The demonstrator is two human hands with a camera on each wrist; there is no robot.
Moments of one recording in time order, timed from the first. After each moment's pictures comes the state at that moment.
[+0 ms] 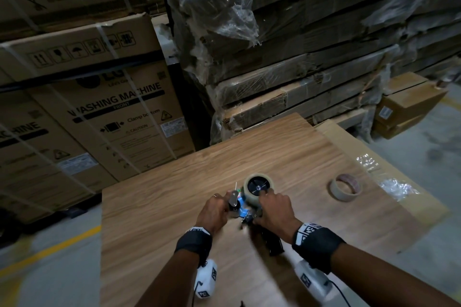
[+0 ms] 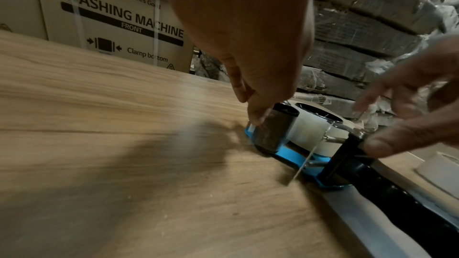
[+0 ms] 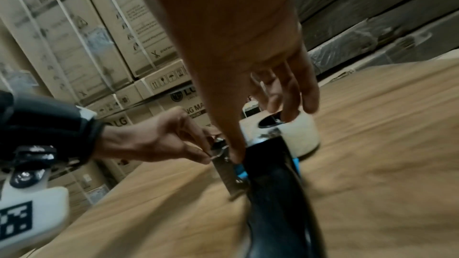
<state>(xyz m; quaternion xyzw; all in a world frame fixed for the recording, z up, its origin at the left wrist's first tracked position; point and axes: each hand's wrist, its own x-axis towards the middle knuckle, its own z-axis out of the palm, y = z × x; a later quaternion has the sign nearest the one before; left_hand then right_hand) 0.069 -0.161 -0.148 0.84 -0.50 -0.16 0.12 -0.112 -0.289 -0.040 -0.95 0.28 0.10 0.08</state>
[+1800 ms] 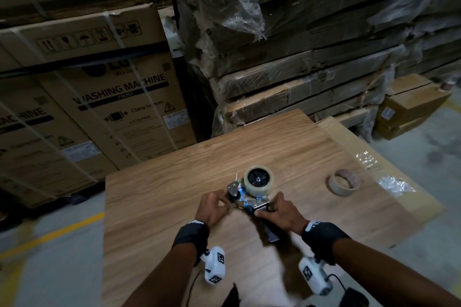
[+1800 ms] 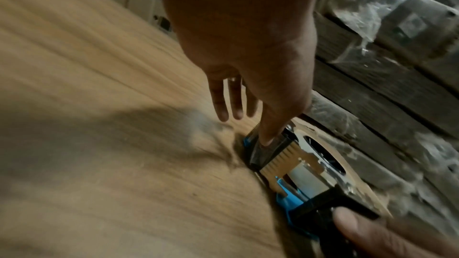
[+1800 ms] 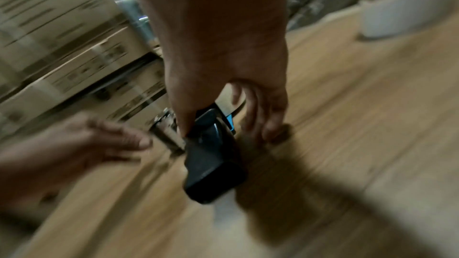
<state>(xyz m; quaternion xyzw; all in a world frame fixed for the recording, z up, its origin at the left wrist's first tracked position) 0.039 -0.137 -0.122 0.85 -0.37 -0.22 0.32 -0.151 -0.315 -0.112 -0.85 0.37 0.07 0.37</state>
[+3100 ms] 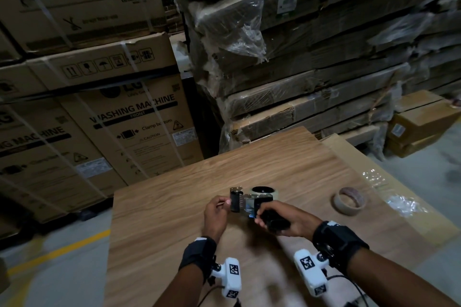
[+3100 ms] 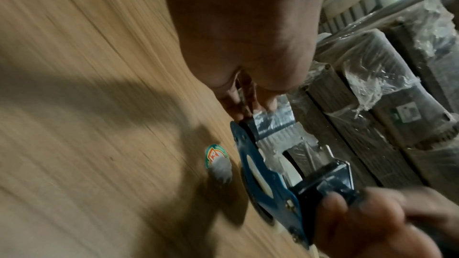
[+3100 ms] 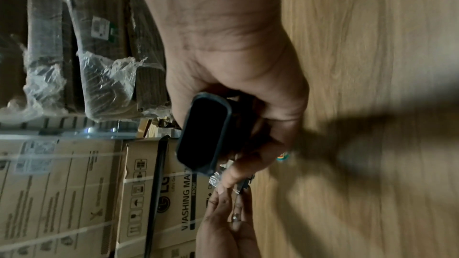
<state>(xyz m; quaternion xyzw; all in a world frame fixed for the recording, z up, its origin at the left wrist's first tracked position) 0.019 -0.157 -0.098 0.76 -0.15 -0.18 0.60 -0.128 -0.320 -0.027 -0.45 0.36 0.16 0.80</state>
